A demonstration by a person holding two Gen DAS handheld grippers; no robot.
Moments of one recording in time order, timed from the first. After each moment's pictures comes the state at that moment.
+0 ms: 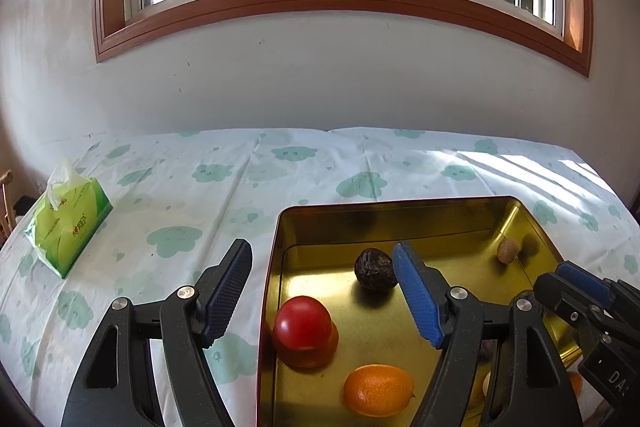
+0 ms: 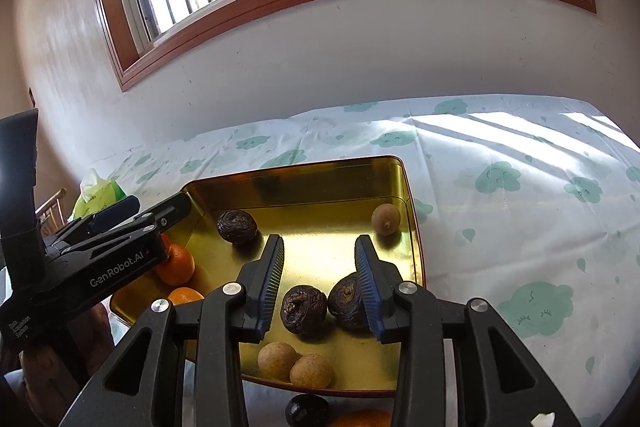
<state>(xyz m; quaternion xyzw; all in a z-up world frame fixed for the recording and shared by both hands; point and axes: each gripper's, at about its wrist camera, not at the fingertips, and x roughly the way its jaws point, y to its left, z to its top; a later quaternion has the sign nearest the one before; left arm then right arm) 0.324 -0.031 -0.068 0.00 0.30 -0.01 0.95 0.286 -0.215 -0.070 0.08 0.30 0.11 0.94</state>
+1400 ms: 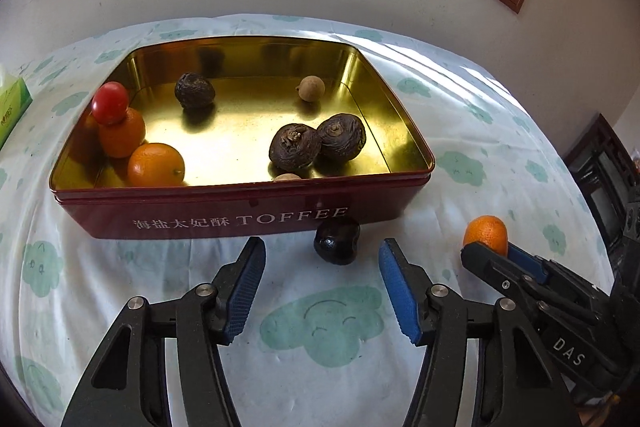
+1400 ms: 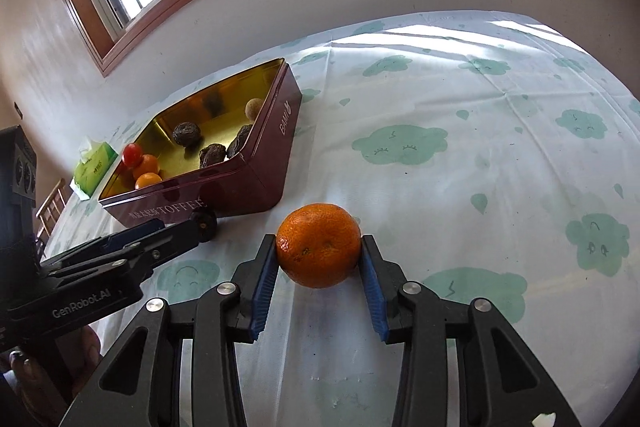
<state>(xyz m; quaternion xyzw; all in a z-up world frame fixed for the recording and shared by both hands) 0.236 -0.136 -0.106 -0.05 0.45 -0.13 0.88 0.202 -0.314 -0.115 0.14 0.39 0.10 0.91</state>
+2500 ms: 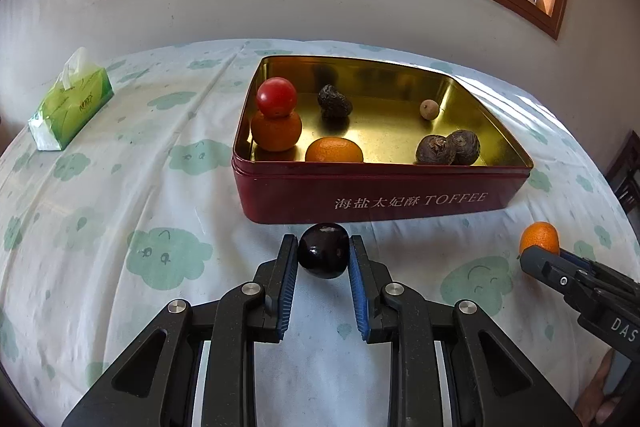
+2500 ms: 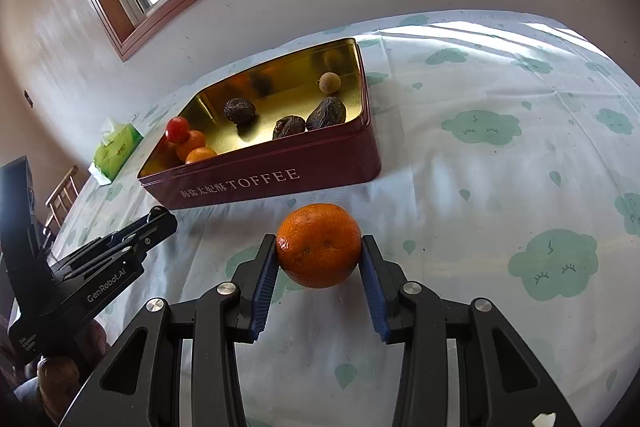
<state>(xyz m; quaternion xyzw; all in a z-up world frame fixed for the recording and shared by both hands) 0.204 -0.035 -0.111 -0.04 0.39 -0.05 0.92 0.192 -0.240 -0.113 0.11 0.40 0.10 0.91</state>
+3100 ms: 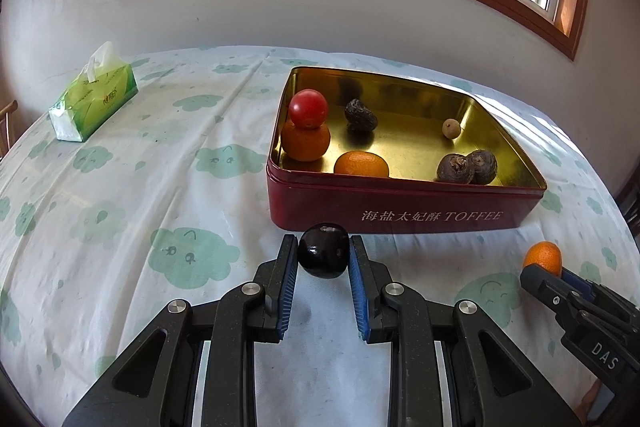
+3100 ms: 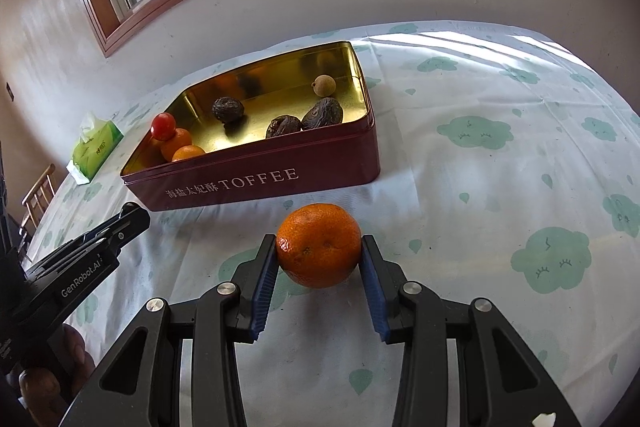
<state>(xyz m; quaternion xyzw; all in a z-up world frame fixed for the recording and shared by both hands) 0.199 -0.027 -0.107 -0.05 0.38 -0.02 0.93 0.187 -0.225 -0.111 0.09 0.39 0.07 0.92</state>
